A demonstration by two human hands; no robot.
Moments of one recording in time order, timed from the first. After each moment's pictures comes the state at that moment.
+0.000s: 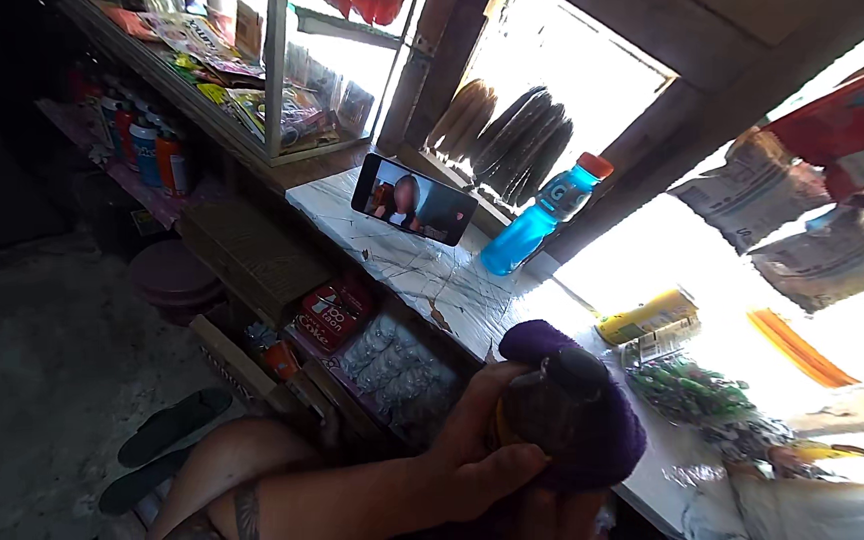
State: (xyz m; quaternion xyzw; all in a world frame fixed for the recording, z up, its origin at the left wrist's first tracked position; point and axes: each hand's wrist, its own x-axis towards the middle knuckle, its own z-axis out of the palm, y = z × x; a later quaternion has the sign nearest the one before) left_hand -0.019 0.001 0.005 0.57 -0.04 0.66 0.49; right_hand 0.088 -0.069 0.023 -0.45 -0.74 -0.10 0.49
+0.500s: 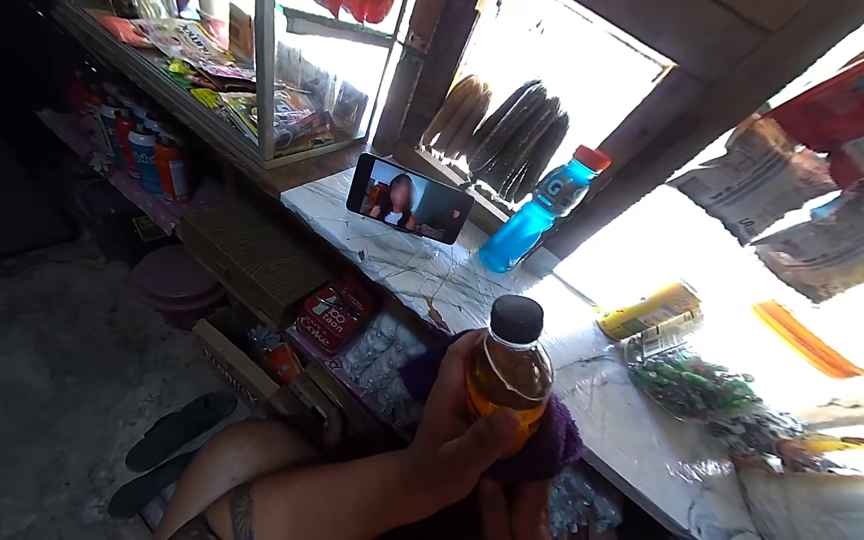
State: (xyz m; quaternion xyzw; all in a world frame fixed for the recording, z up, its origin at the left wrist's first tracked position) left_hand -0.031 0.004 0.019 0.50 -0.04 0.68 0.54; right_hand 0.094 -0.068 -0.020 -0.47 -0.75 -0.09 0.46
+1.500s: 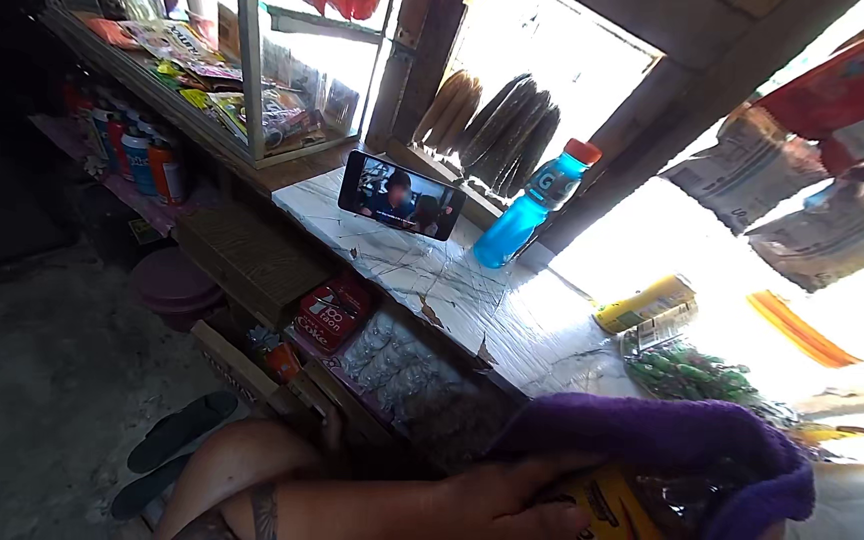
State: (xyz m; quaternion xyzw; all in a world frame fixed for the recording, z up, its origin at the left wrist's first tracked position) left_hand -0.009 -0.023 -0.004 0.70 -0.07 0.40 0.59; right_hand 0.158 -0.104 0.049 -0.38 -0.56 0.11 0.72
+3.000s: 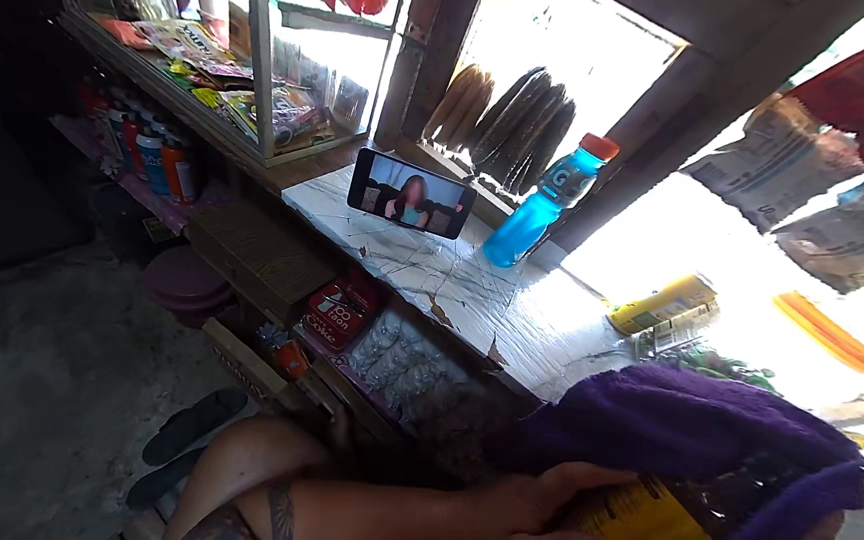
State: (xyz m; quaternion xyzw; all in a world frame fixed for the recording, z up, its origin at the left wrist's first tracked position) left_hand -0.002 -0.027 -0.003 0.70 -0.10 0.39 0.59; right_hand 0.126 -0.101 0.095 -0.47 -0.49 0.06 0.73
